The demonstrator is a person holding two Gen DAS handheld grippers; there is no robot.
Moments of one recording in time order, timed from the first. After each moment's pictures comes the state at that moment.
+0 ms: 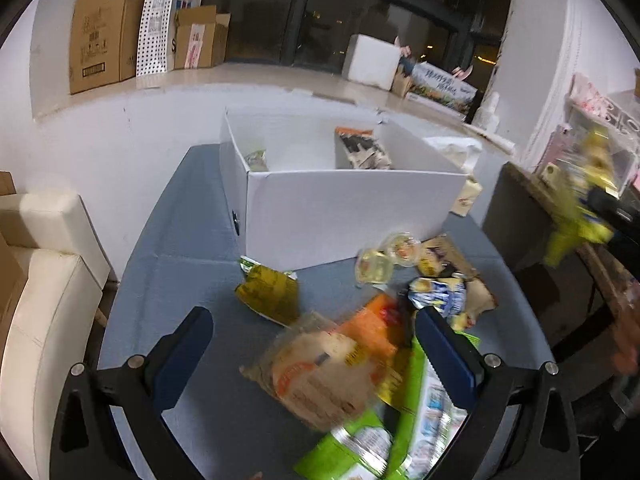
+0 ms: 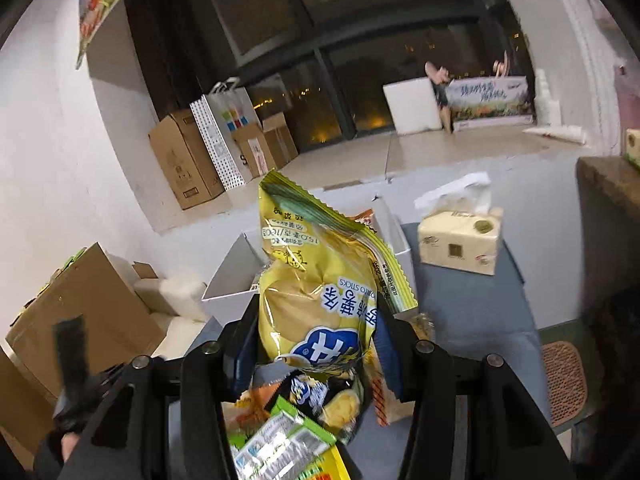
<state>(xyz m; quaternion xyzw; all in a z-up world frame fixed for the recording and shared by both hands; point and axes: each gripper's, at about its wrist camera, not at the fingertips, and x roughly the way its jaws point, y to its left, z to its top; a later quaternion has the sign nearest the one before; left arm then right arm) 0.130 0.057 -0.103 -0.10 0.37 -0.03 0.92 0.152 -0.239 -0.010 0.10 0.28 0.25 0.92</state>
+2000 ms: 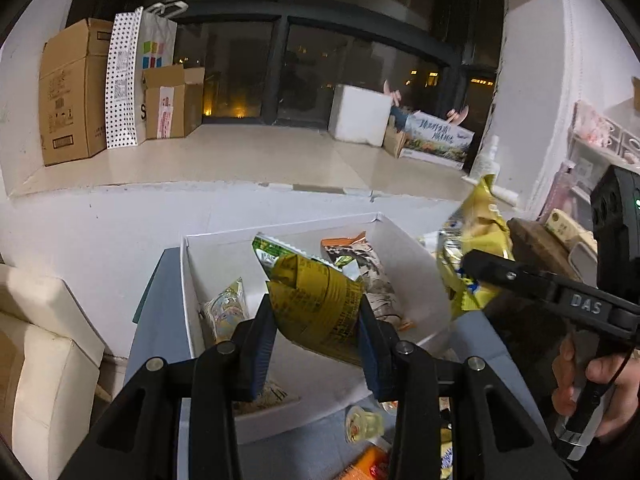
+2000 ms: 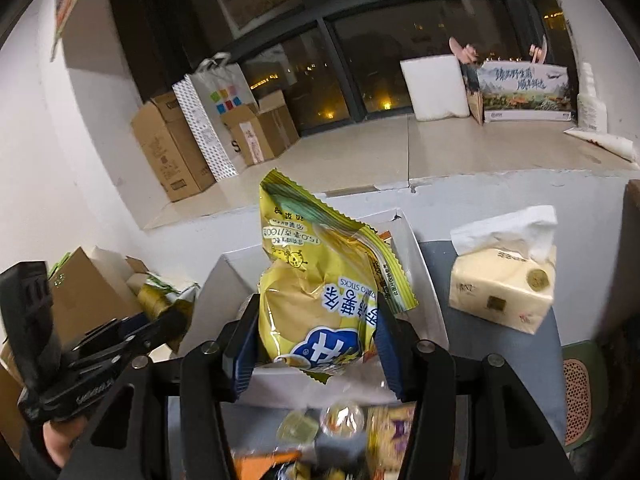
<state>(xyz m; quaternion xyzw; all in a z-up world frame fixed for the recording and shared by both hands) 0.250 0.054 -0.020 -0.07 0.31 -0.04 0.95 0.322 -0.175 -0.018 0.08 0.34 0.28 0.89</state>
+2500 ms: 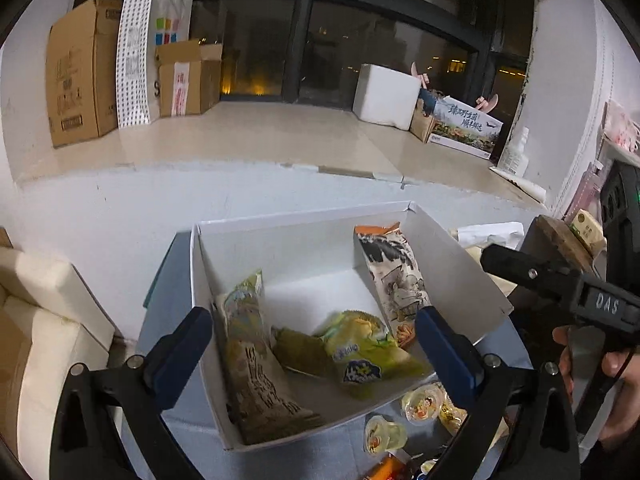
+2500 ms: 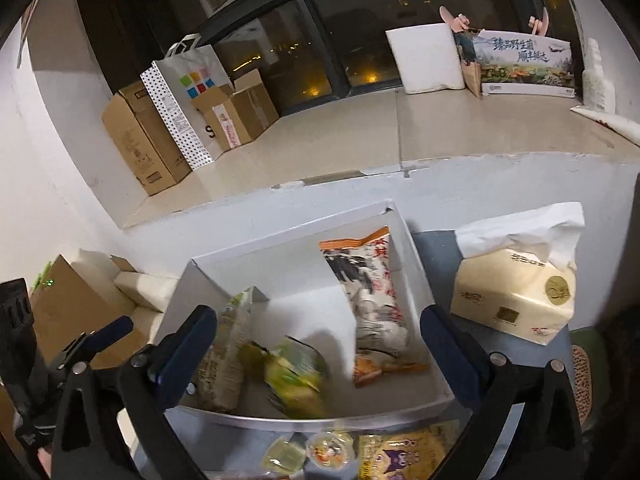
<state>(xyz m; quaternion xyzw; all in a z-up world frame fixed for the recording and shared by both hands) 0.279 0.065 -0.033 -0.08 0.35 0.00 0.93 0.360 -0.167 -0.035 0.08 0.38 0.25 0.89</state>
